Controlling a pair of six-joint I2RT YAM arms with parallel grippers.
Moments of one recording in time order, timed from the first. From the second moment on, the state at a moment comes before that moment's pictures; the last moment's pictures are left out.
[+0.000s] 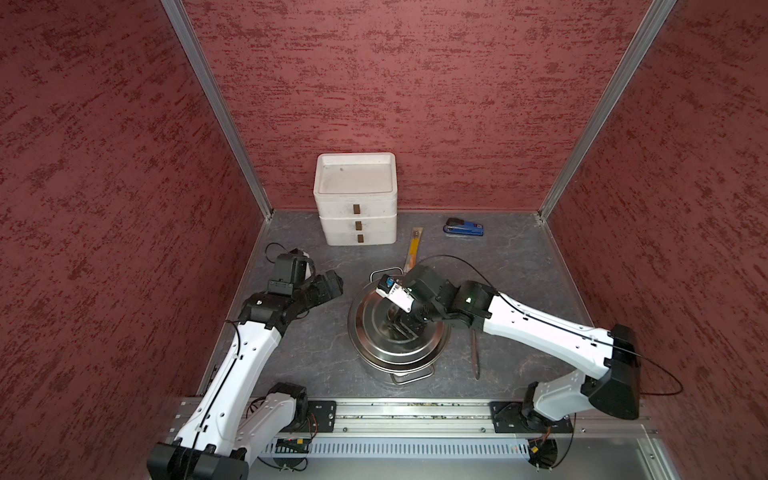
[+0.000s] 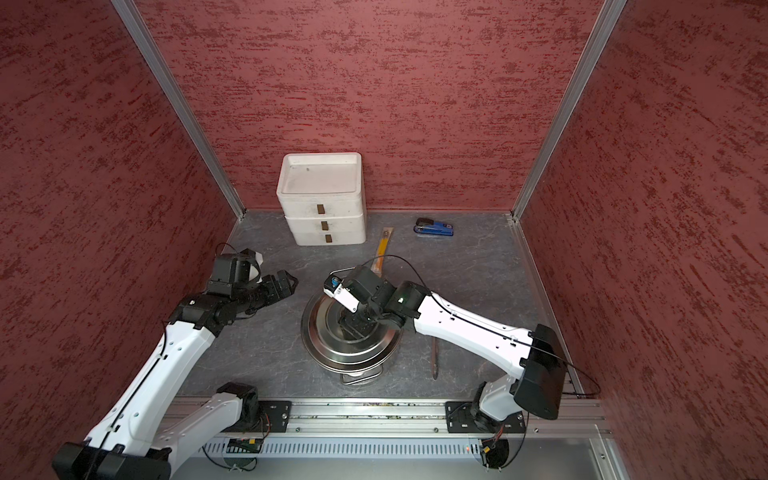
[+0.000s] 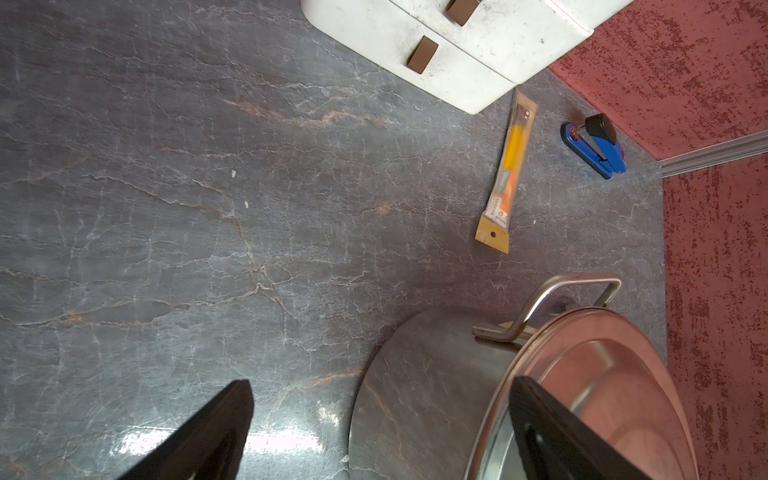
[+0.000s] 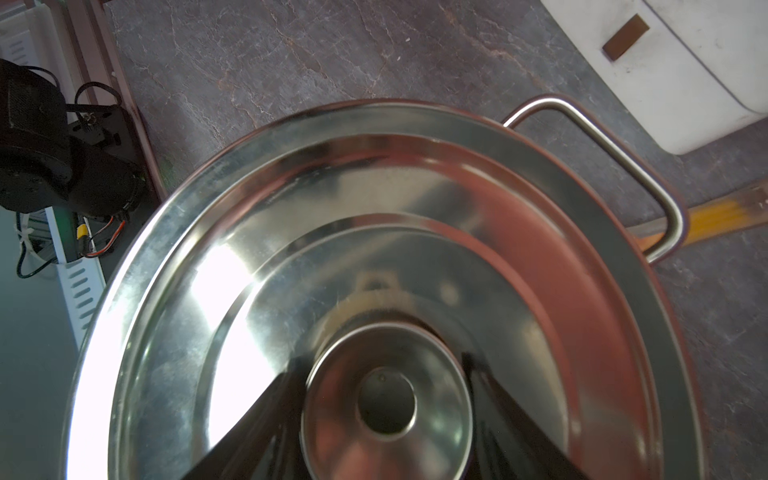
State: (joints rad) left arm -0.16 0.96 0.94 -0.82 0.13 -0.57; right arm 1.04 1.48 1.32 -0.73 -0.03 -0.03
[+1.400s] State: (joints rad) left arm -0.16 0.81 0.94 -0.79 0.00 -0.63; right arm 0.19 1.39 1.53 -0.80 0.04 0.16
